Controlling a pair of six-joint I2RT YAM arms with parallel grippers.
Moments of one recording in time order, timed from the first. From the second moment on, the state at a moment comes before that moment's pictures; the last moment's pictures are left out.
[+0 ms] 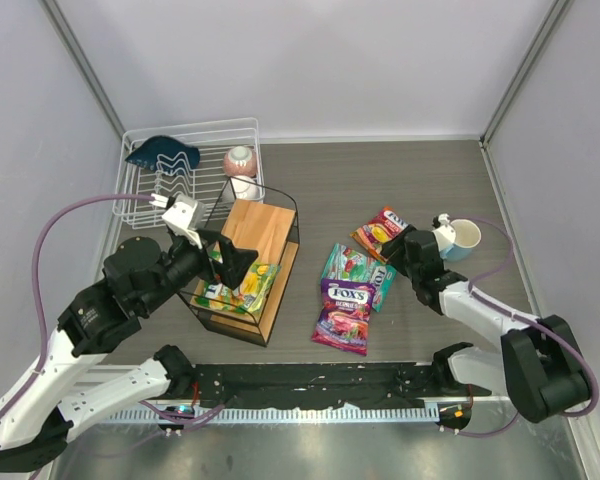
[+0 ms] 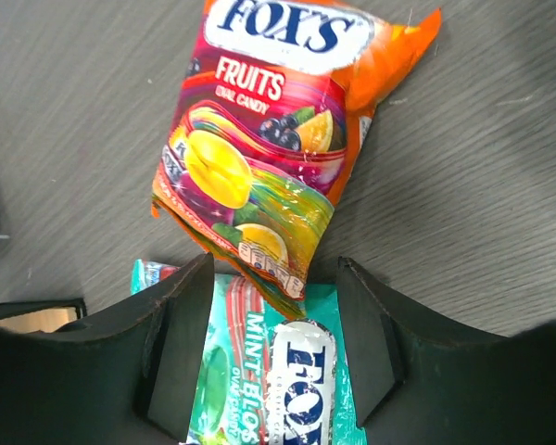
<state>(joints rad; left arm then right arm) -0.84 0.69 1.12 -0.64 -0.17 -0.26 0.34 1.13 0.43 0.11 0.30 0.90</state>
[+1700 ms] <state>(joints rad) -0.84 0.86 1.12 -0.52 0.01 -0.30 0.33 0.90 0.70 -0.23 -0.27 0.58</state>
